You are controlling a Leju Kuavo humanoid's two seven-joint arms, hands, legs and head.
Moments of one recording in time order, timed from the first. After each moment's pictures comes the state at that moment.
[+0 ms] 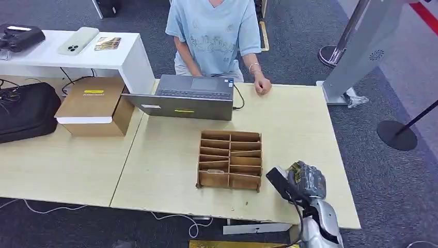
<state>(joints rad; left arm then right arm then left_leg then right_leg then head) -0.28 0.01 0.04 -0.28 -1.54 -0.08 -0.01 -0.07 0.01 -0.05 -1.17 1.15 -0.19 -0.01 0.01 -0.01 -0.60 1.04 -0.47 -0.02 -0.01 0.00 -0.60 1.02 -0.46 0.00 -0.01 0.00</state>
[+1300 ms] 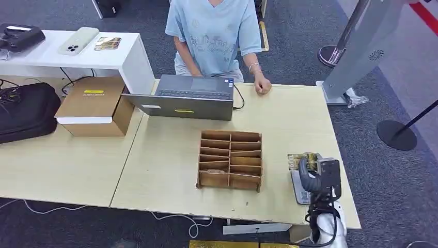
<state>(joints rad) -0.28 0.04 -0.14 -0.28 -1.54 -0.08 -0.07 -0.08 0.08 -0.20 -1.24 0.28 -0.01 -0.31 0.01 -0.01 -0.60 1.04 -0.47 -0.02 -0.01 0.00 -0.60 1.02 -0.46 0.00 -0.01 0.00</state>
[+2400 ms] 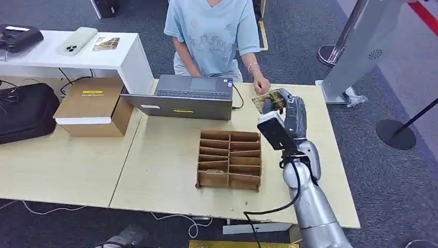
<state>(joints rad) -0.37 0.02 -0.32 -0.28 -1.54 -0.12 -0.15 -0.44 0.05 0.17 -1.27 0.75 -0.22 -0.30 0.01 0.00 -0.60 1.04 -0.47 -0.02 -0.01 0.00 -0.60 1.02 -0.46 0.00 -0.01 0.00</state>
